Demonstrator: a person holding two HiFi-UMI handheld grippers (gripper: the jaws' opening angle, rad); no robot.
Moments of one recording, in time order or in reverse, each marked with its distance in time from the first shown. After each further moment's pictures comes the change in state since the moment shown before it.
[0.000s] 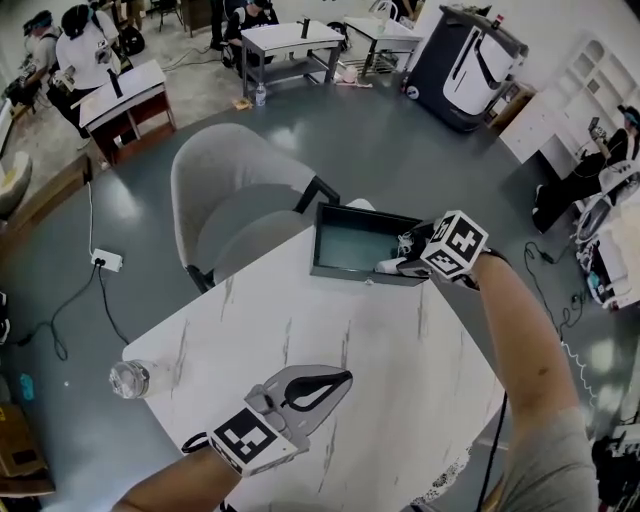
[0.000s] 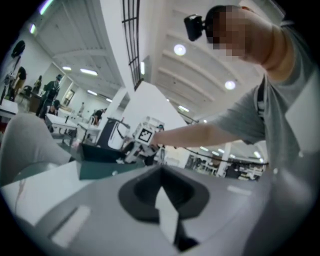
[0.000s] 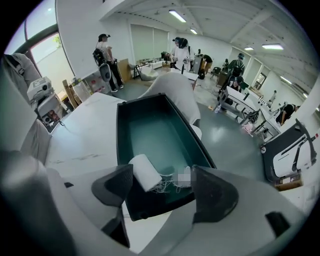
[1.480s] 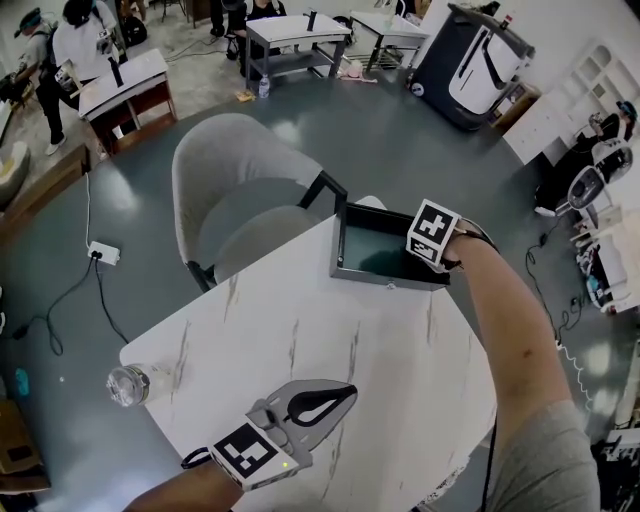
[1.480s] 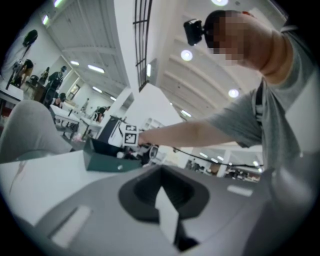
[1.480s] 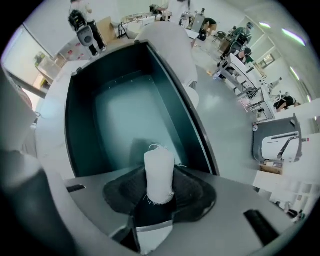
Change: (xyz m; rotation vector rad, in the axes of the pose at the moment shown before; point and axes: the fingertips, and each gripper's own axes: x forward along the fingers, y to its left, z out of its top) left arm -0.014 0.002 -0.013 -0.088 -0.033 -0.003; right arm 0.044 -0.032 -0.036 0.025 0.443 -0.069
